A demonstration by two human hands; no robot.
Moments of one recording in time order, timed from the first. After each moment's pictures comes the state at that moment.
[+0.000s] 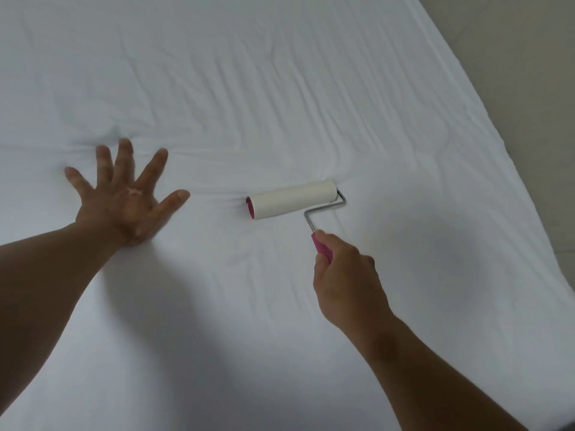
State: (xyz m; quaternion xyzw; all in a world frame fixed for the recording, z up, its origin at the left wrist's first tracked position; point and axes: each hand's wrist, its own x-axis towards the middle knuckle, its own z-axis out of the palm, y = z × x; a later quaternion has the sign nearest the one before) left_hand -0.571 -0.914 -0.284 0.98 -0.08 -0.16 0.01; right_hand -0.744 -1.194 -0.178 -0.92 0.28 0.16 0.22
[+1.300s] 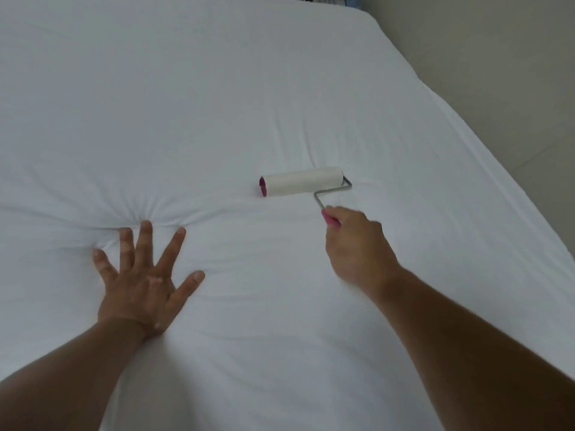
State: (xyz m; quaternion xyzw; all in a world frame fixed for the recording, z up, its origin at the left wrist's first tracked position) left_hand -0.465 -0.915 -0.344 1.00 -0.01 -0.07 0.01; right_hand -0.447 -1.232 -0.213 -0.95 0.19 0.08 0.25
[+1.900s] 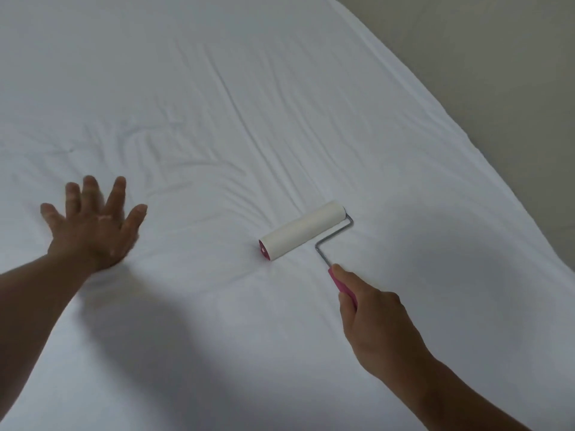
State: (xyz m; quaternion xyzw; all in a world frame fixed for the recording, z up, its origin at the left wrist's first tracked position) left_hand -0.546 -0.932 -0.293 0.99 -0.06 -0.11 -0.03; right_hand -0.815 -1.274 -0.201 -0.92 0.28 0.14 0.23
